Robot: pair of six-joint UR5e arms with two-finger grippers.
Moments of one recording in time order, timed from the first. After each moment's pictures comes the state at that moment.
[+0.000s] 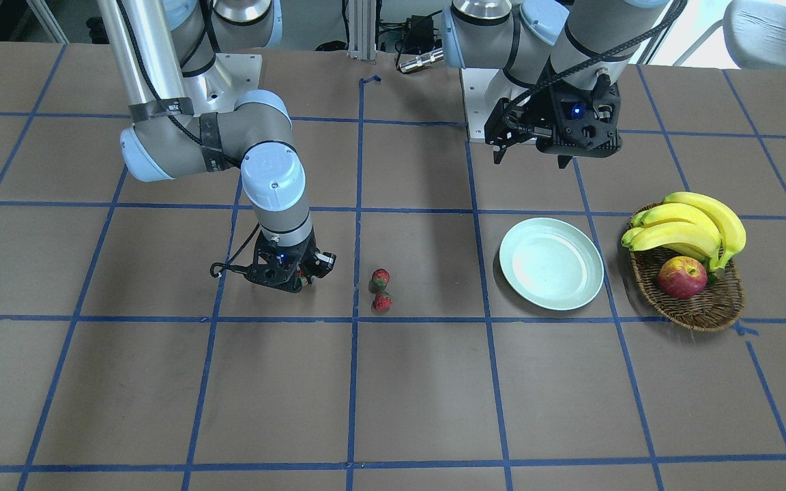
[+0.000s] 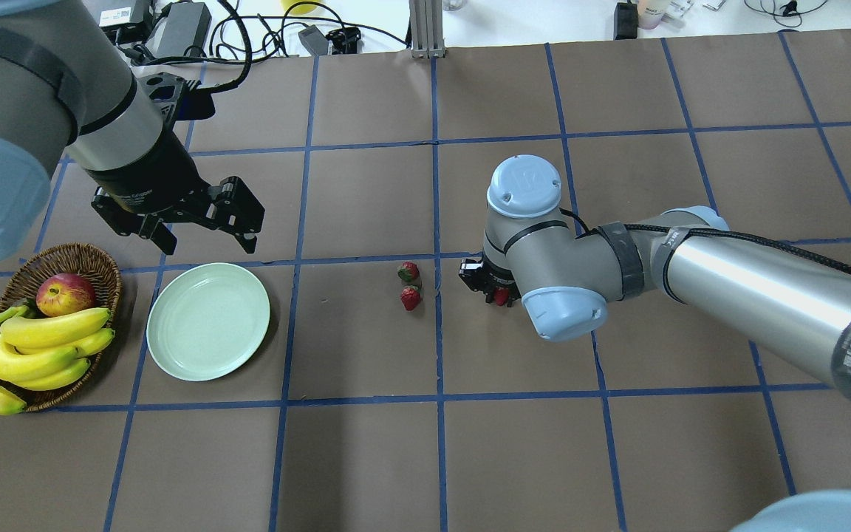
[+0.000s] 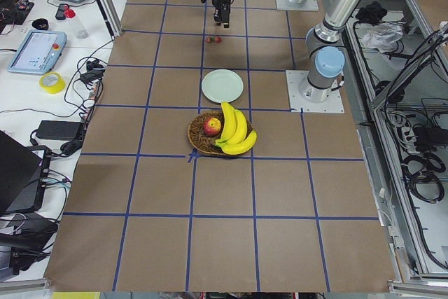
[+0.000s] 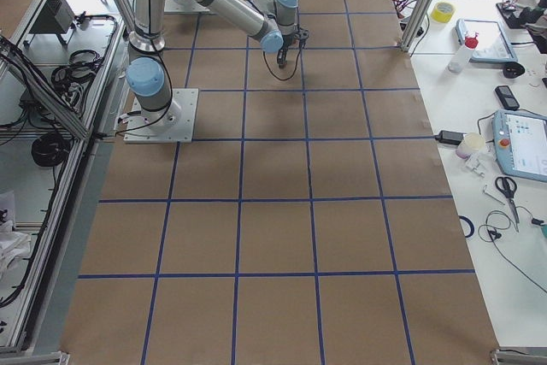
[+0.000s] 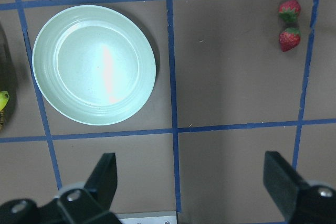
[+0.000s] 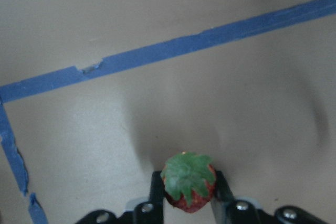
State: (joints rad) left arm -1.56 -1.48 -1.73 -1.59 1.55 0.04; right arm 1.83 -1.20 1.99 -2.36 -1.55 0.52
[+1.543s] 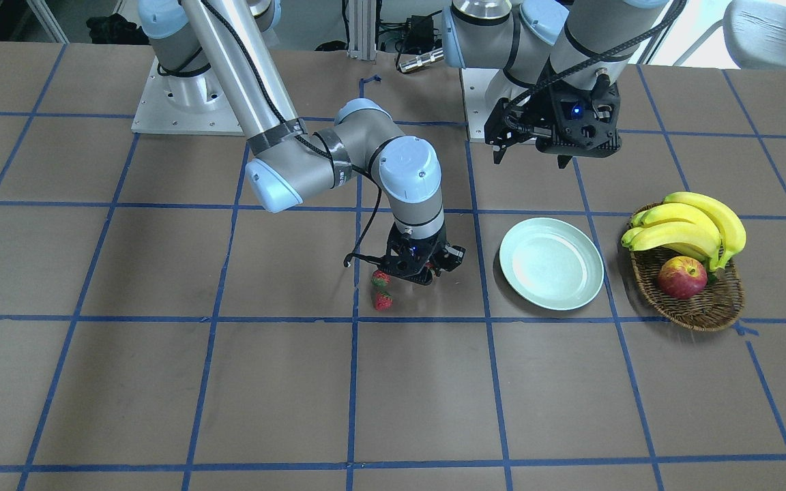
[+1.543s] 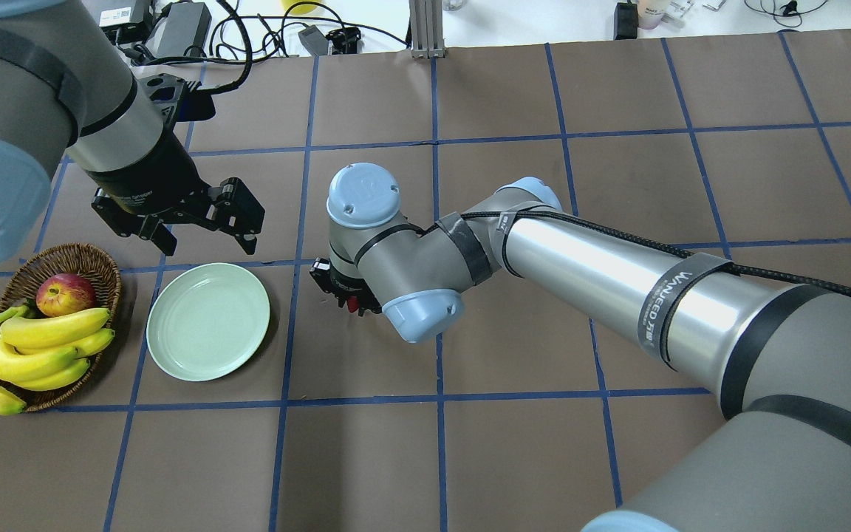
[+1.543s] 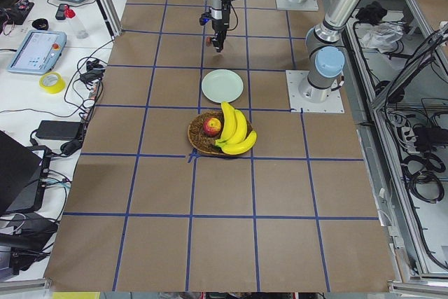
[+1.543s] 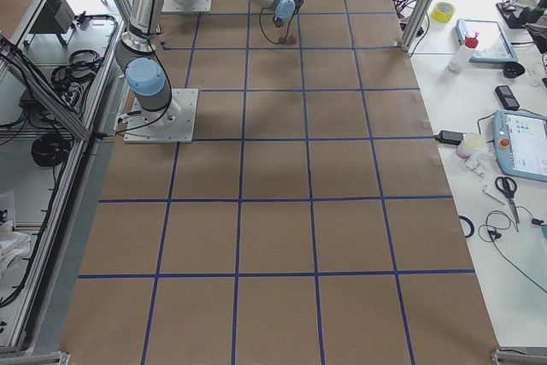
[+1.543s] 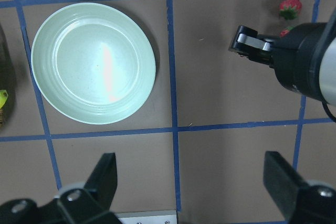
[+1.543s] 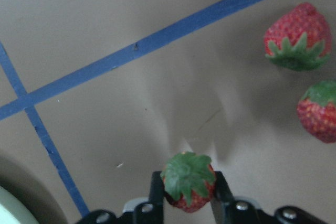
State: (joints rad) left arm -1.56 -1.48 -1.73 -1.58 1.55 0.04; right arm 2.13 -1.00 1.68 -2.35 -1.38 0.96
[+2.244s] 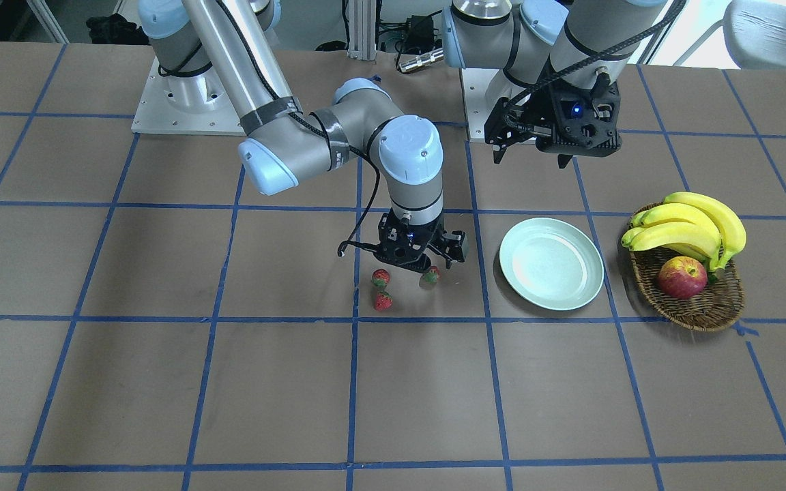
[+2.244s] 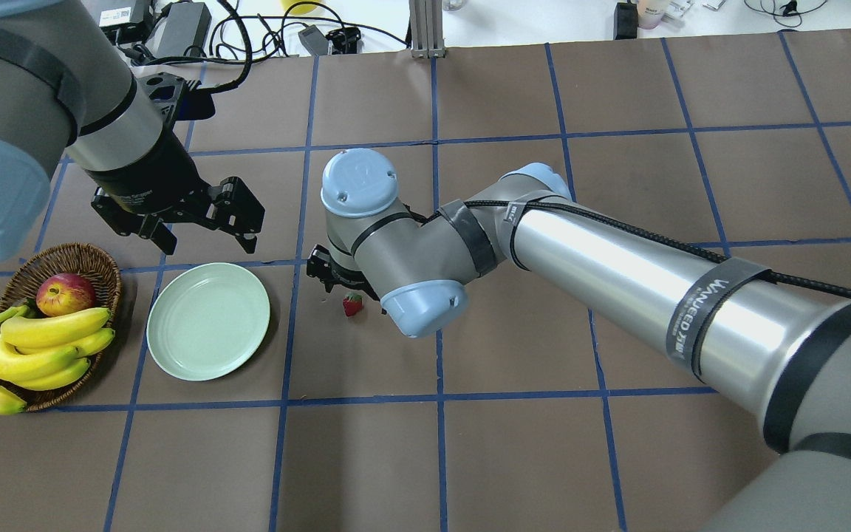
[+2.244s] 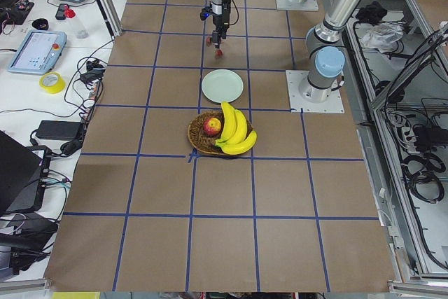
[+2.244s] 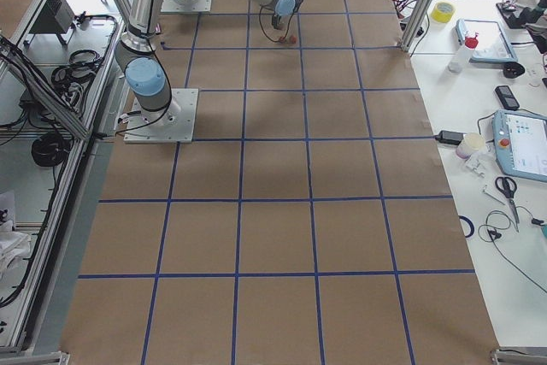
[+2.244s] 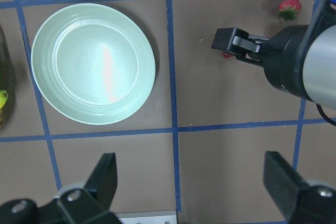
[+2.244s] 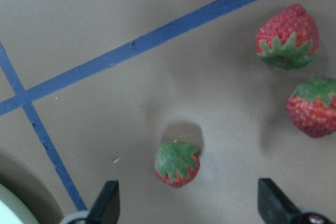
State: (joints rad) left arm -1.56 -1.47 -1.73 -1.58 1.55 0.04; right arm 2.13 -1.09 1.68 -2.22 -1.44 0.92
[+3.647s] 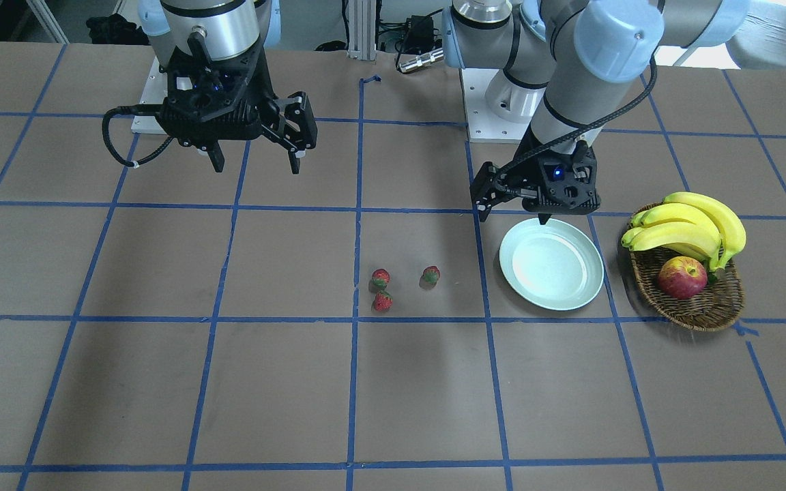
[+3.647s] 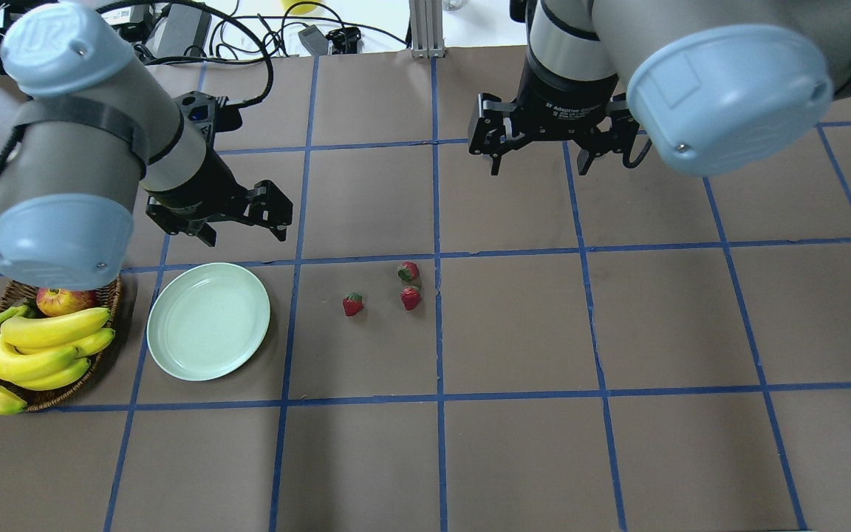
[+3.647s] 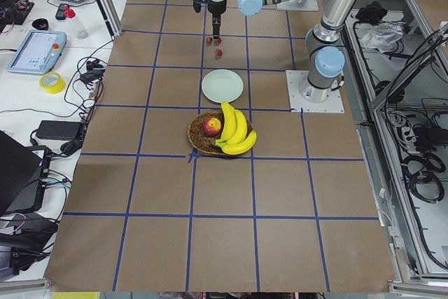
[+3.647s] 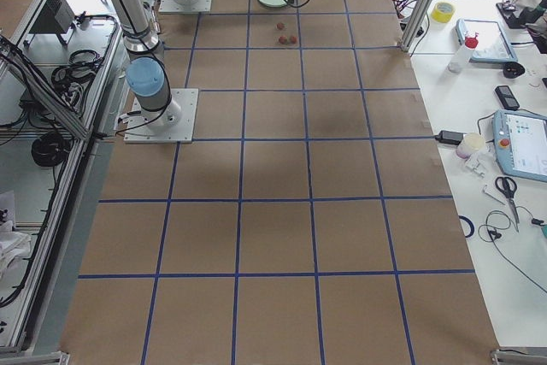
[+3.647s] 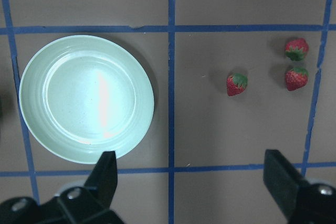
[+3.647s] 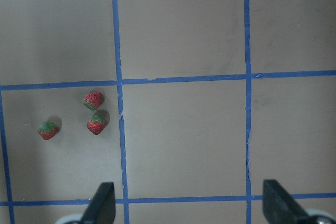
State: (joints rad) left arm -1.58 -1.56 -1.91 -1.20 1.50 -0.02; right arm 1.80 -1.52 1.49 -1.65 -1.56 0.25
